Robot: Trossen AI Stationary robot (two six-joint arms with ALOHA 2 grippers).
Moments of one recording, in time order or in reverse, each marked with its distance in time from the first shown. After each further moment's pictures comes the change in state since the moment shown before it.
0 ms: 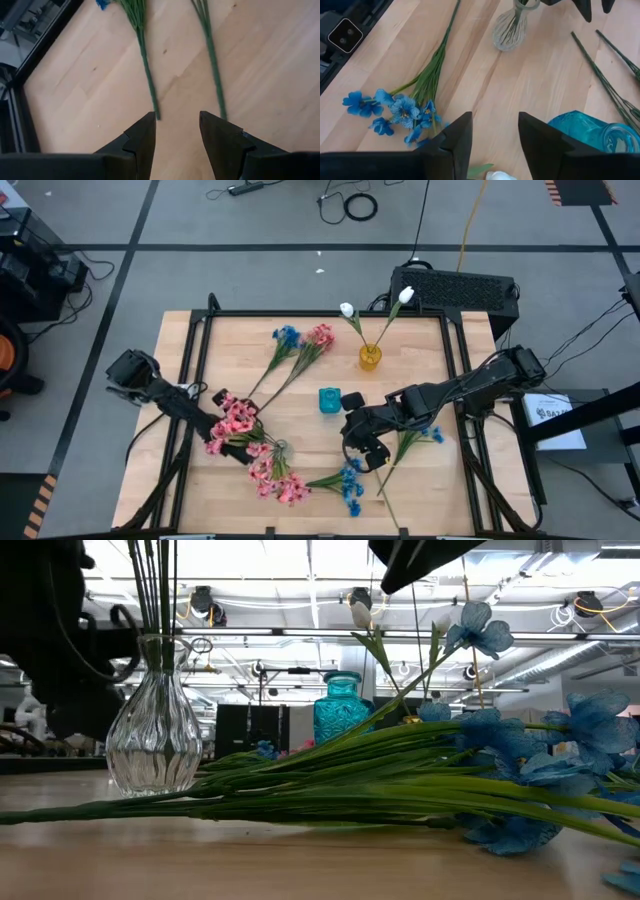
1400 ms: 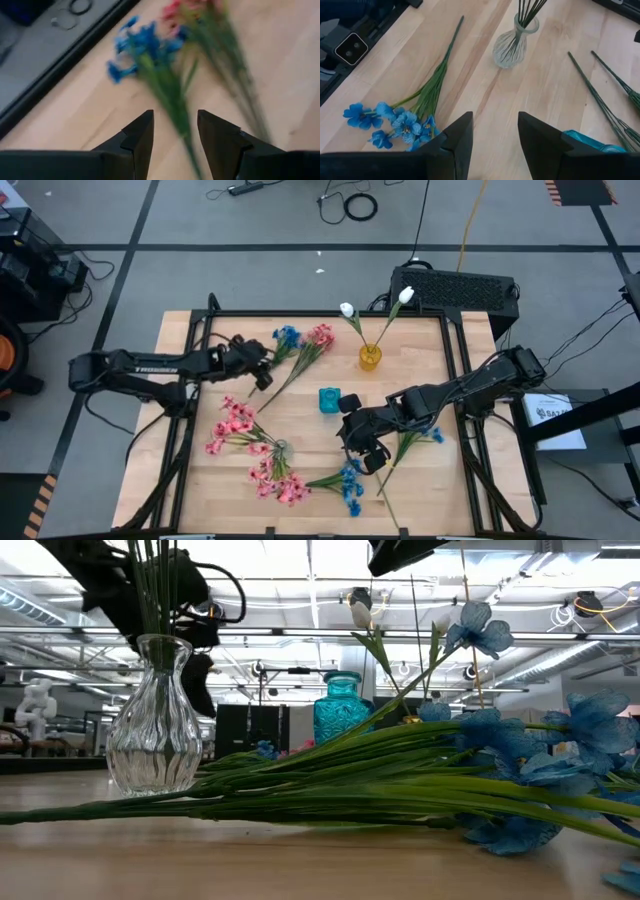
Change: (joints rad) left arm 0.834 -0.459 -0.175 0.699 0.391 1.108; right arm 0.008 0.000 -0.001 0.070 0.000 -0.041
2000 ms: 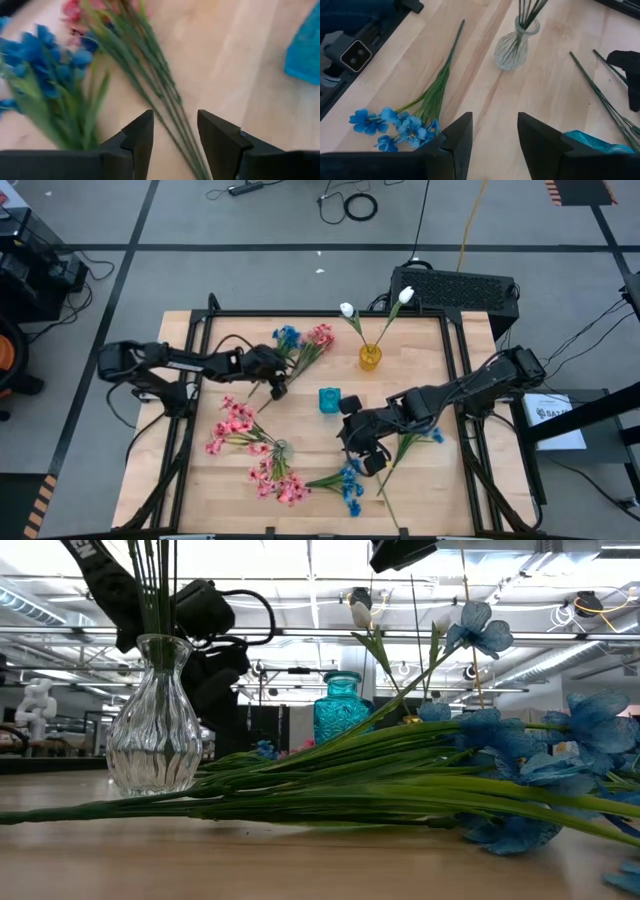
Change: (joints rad) left arm 0.013 0.288 0.000 0.339 0.303 0.029; right arm 0.013 0.000 0.000 0.007 -0.002 0.044
